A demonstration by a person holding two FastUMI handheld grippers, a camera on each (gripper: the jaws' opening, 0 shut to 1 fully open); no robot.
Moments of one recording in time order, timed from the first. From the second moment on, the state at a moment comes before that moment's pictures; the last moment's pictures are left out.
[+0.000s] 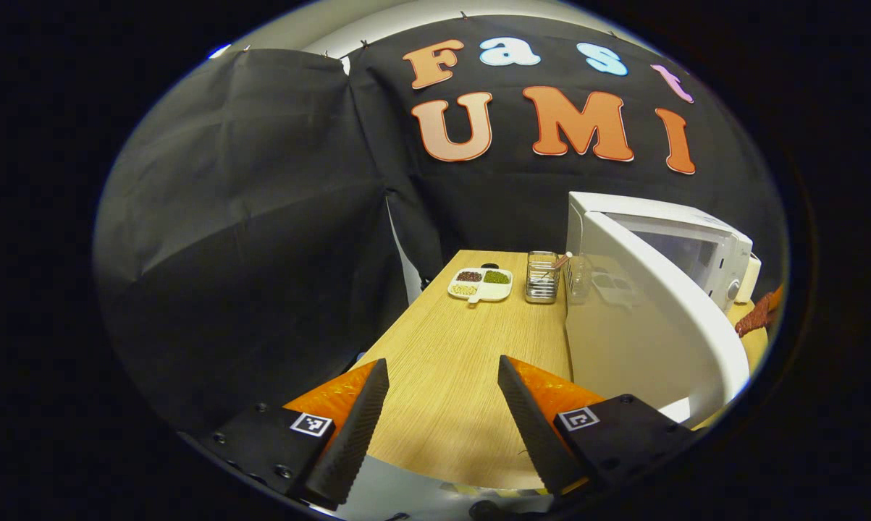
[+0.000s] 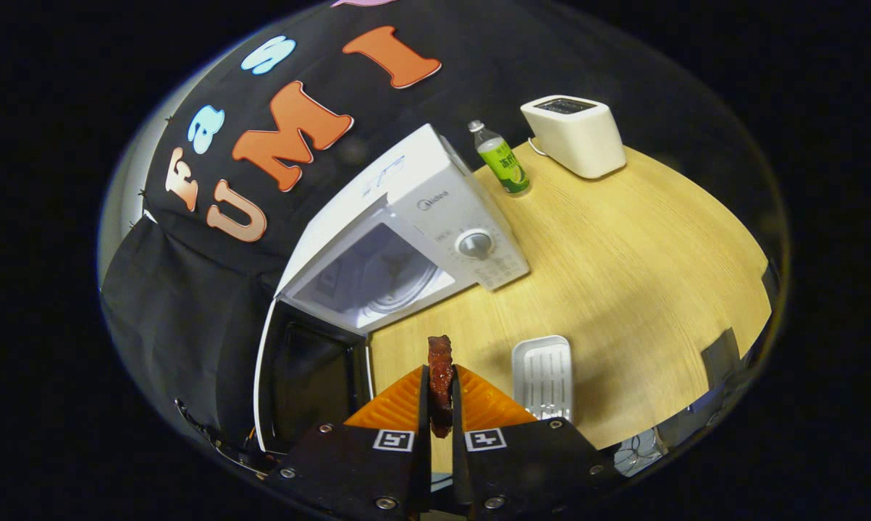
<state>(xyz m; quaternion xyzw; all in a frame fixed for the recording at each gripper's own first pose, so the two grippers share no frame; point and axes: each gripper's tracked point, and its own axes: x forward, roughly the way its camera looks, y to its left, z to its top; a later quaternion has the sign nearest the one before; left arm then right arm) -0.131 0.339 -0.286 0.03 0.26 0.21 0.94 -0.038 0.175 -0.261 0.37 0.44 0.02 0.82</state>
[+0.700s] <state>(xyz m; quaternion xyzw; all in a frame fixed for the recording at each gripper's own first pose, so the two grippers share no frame) -0.123 0.382 -0.280 0.01 0.26 0.17 0.95 0.061 0.289 -0.256 0.44 0.36 -0.01 0.82</state>
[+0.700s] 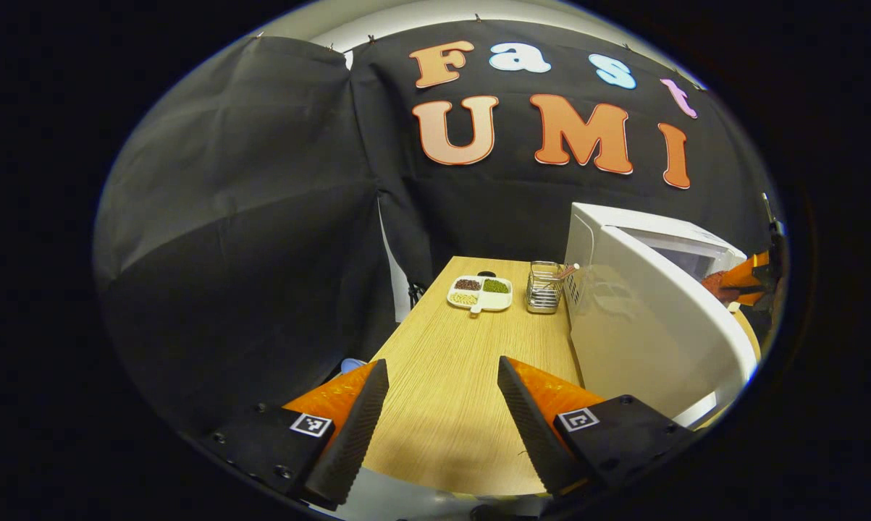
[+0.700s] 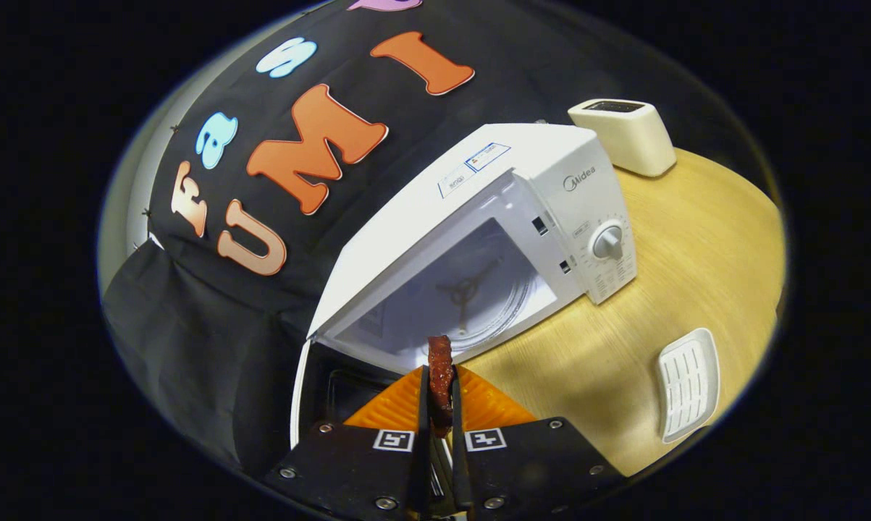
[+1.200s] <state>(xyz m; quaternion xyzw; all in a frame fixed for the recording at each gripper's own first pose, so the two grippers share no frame) -0.127 0.401 -0.270 0.01 0.26 0.20 0.94 0.133 0.297 -0.293 0.51 0.30 -0.04 0.81</state>
